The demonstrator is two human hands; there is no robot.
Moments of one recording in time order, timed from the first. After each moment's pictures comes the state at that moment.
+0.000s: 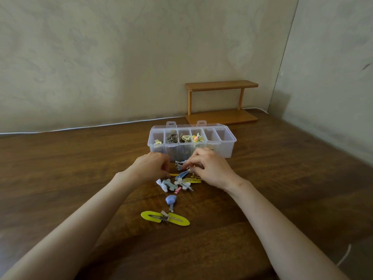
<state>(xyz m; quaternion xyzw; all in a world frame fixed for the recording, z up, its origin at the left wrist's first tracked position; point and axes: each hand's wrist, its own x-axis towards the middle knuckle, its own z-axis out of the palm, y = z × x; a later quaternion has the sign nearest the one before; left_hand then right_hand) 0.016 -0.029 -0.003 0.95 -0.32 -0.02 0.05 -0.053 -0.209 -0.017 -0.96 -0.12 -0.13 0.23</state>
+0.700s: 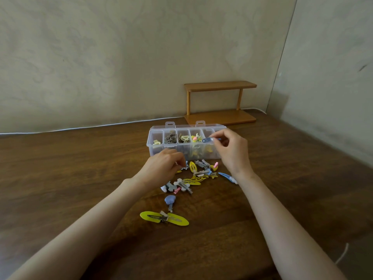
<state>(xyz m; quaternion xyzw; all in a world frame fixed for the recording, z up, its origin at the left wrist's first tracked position) 0.001 -0.044 -0.011 0.89 -0.41 0.11 0.16 -0.051 -0.239 -0.004 -0.84 0.02 -0.36 0.40</state>
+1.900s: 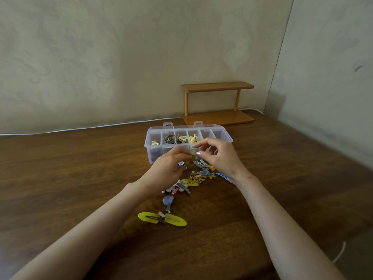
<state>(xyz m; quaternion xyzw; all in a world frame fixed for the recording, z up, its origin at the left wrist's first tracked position) -0.003 -0.056 -0.020 0.84 -0.46 0.12 0.27 -0.049 -0.239 -0.014 -0.88 -0.07 -0.23 0.41</state>
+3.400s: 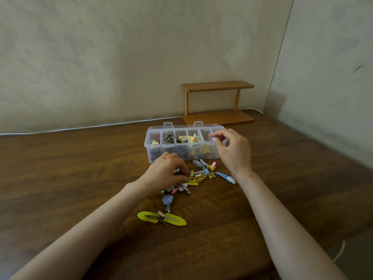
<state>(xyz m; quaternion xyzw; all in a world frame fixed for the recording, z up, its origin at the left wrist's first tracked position) -0.002 -0.050 -0.022 0.89 -0.40 0.03 0.21 -0.044 -0.253 -0.013 -0.86 0.02 -0.42 0.30</state>
